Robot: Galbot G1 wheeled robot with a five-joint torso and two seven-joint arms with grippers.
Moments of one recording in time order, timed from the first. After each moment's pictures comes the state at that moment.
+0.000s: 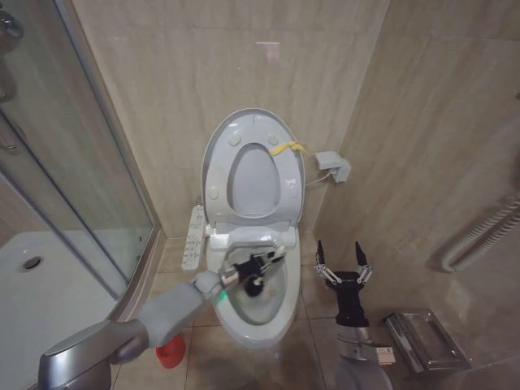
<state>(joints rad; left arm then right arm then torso) 0.29 -1.27 0.76 -0.96 -0.79 -0.59 0.48 -1.48 1.47 0.49 1.94 0.17 0.65 0.06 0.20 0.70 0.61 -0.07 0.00</state>
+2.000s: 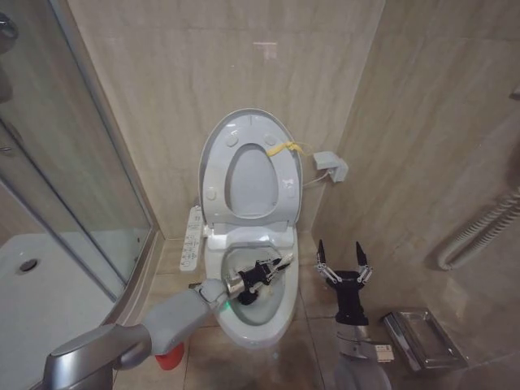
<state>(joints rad) 0.33 -1.27 0.81 -0.93 -0.79 -0.58 0.42 -1.46 1.47 0.49 1.92 0.18 0.65 0.06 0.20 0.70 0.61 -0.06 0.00</state>
